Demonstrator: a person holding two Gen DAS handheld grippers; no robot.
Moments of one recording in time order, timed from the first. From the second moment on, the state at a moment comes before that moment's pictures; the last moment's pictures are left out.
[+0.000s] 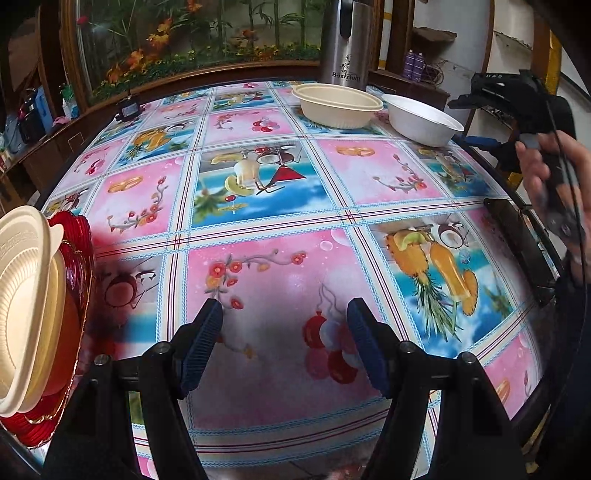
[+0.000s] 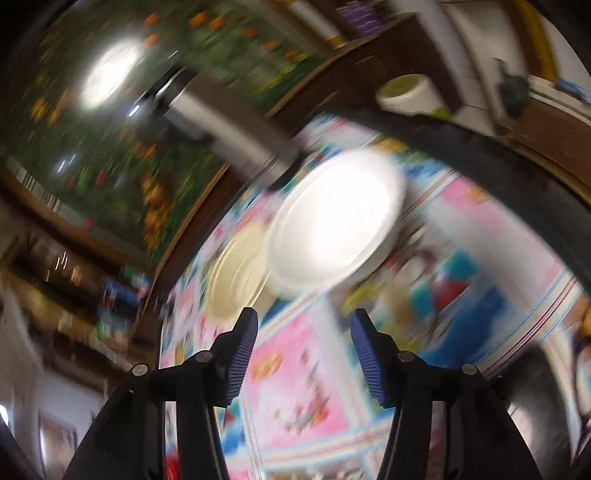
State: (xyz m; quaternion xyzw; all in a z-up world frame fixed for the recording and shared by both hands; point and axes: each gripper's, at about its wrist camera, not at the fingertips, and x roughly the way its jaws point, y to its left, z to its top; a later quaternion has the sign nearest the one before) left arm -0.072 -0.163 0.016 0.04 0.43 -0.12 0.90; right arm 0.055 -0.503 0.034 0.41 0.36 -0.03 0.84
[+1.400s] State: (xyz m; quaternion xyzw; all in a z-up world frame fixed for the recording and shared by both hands) left arm -0.066 -0.140 0.028 -0.04 0.40 -0.13 0.91; right arm 0.010 -0.354 0.011 0.20 0.44 0.27 0.83
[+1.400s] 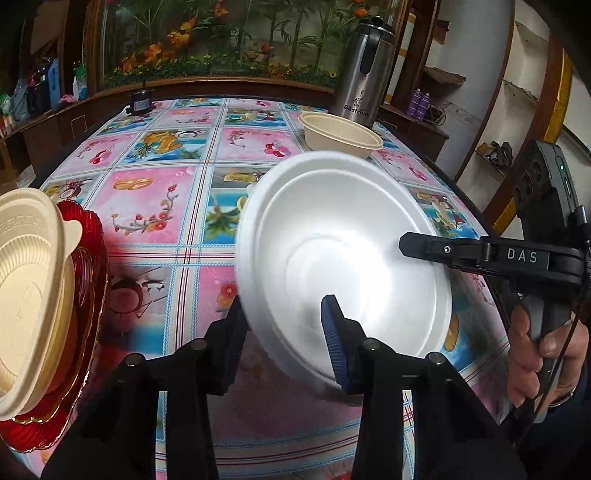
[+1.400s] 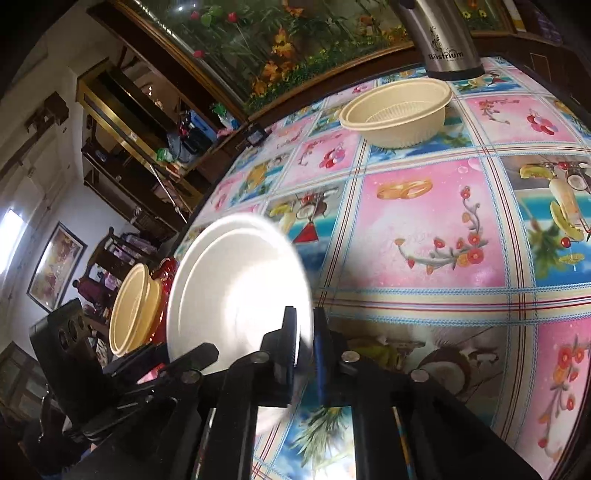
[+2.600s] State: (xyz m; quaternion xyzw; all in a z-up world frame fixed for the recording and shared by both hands) left arm -0.055 -0.143 0.027 -0.05 0.42 -0.13 0.90; right arm -0.006 -0.359 0.010 0.19 0.43 0.27 0.84
